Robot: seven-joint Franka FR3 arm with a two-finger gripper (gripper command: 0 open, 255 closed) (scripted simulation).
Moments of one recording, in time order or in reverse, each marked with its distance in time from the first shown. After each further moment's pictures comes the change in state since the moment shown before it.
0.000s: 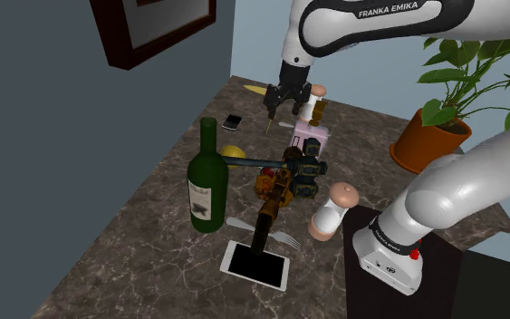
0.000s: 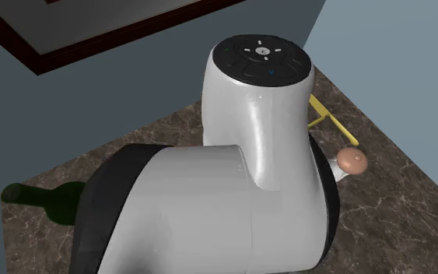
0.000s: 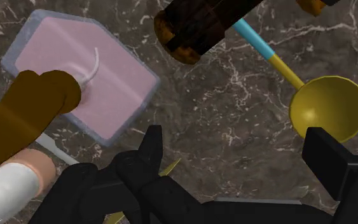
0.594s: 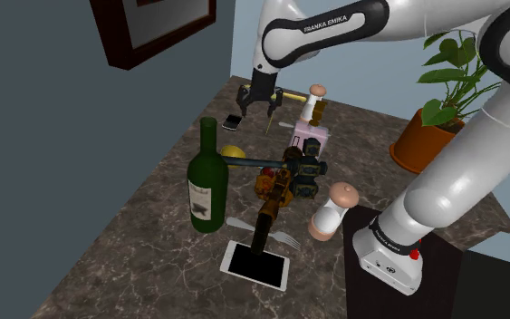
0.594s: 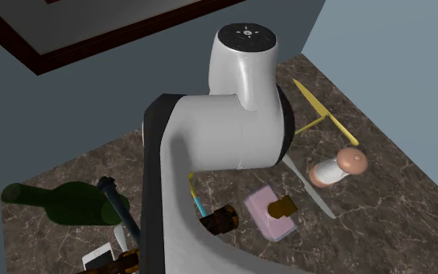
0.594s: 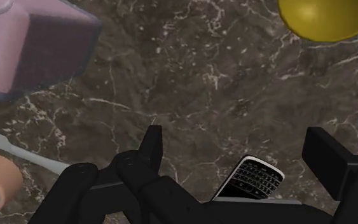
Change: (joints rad) arm -0.032 0.336 0.029 0.205 -0.064 0.158 0.277
